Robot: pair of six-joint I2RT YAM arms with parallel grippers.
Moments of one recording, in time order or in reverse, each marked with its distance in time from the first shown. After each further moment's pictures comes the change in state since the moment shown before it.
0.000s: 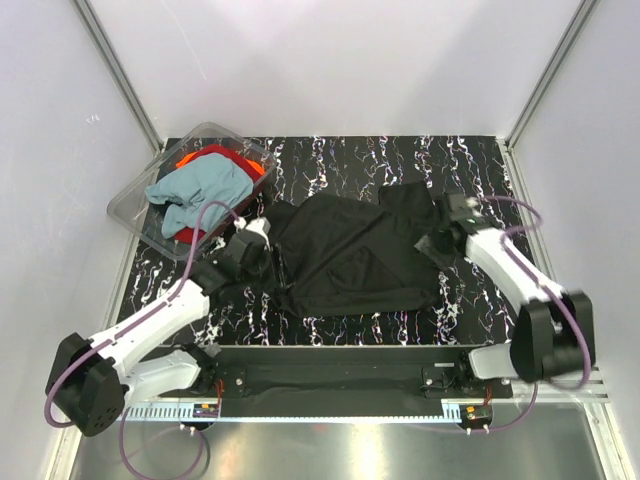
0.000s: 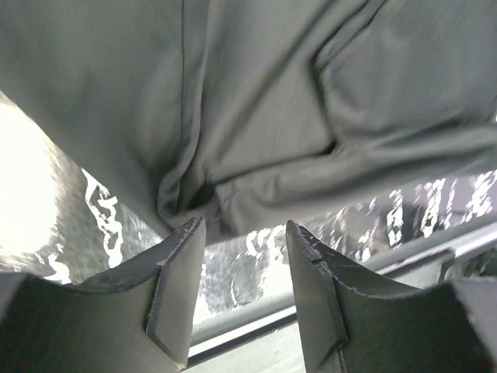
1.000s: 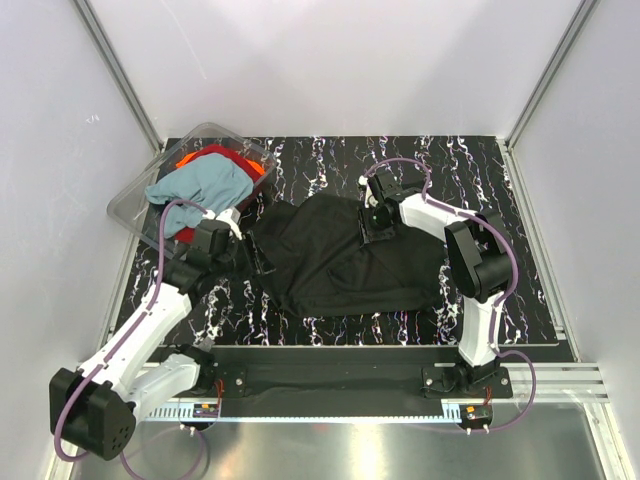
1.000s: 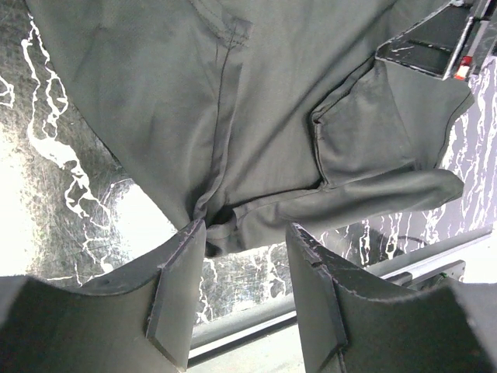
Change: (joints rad) left arm 0.266 -0.104 0.062 -0.090 0.151 0.079; right arm 0.274 0.665 0.419 0.244 -0.246 -0.741
